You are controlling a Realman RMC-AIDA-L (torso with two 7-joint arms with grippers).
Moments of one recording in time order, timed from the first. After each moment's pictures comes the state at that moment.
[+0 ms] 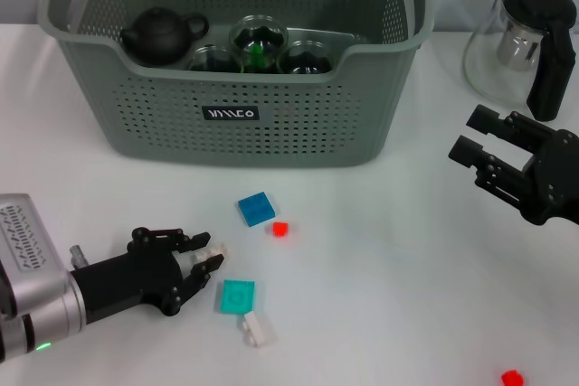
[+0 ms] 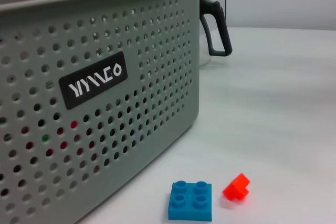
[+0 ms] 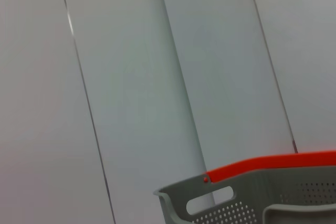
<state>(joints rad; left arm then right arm) -0.34 -2.17 0.57 0.44 2.01 1.28 -0.70 0.43 2.09 -0.45 -0.37 -1.79 -1.75 1.02</state>
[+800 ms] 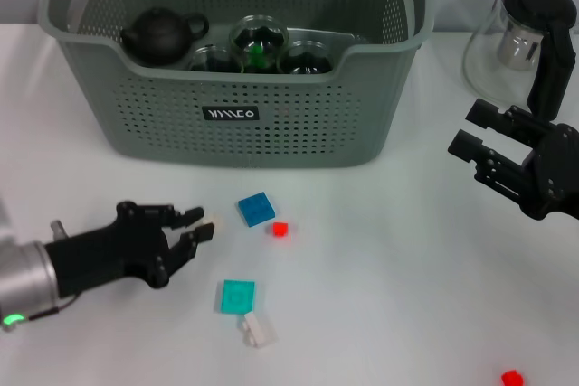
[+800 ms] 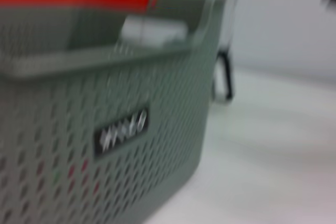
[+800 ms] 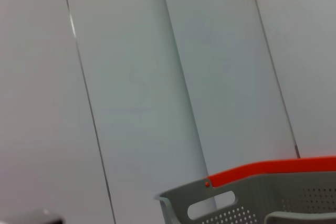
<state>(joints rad) -0.34 -2.16 0.55 0.56 2.02 1.43 -0.94 0.44 2.08 -0.44 -0.37 -1.79 -1.76 1.02</state>
